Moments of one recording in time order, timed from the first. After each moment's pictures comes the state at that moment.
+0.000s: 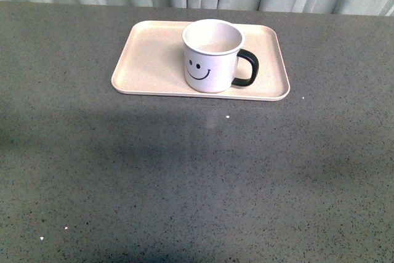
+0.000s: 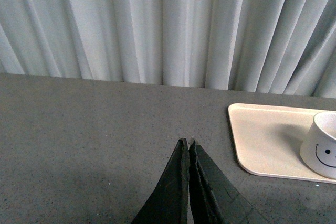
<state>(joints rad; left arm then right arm) 0.00 0.44 0.01 0.44 0.00 -0.01 0.00 0.00 0.02 0.00 0.00 -0.01</state>
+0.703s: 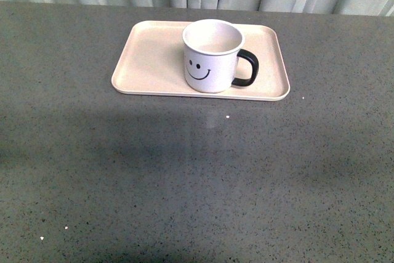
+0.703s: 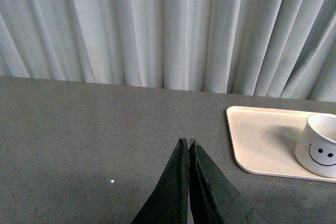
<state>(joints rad) 0.00 0.18 0.01 0.19 0.00 -0.01 0.00 0.00 0.02 0.00 0.00 -0.01</state>
